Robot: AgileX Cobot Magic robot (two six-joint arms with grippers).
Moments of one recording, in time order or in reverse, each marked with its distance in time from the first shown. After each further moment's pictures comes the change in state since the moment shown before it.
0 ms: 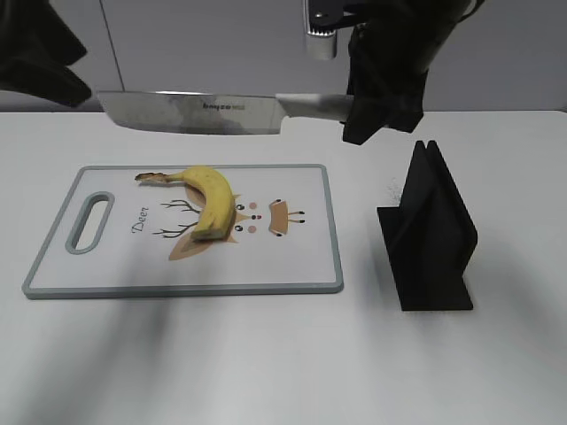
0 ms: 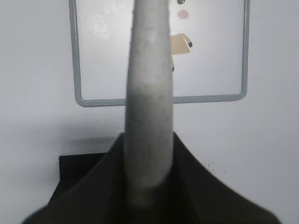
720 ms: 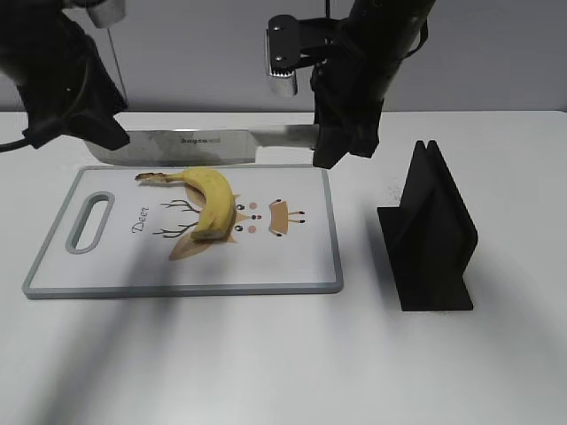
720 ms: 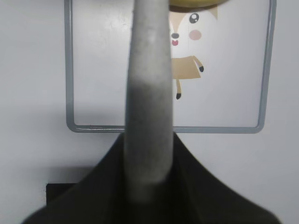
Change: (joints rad) left arm -0.057 0.179 -0.002 0.072 -0.097 0.008; right arm 0.042 0.140 -0.077 0.007 -0.013 -0.012
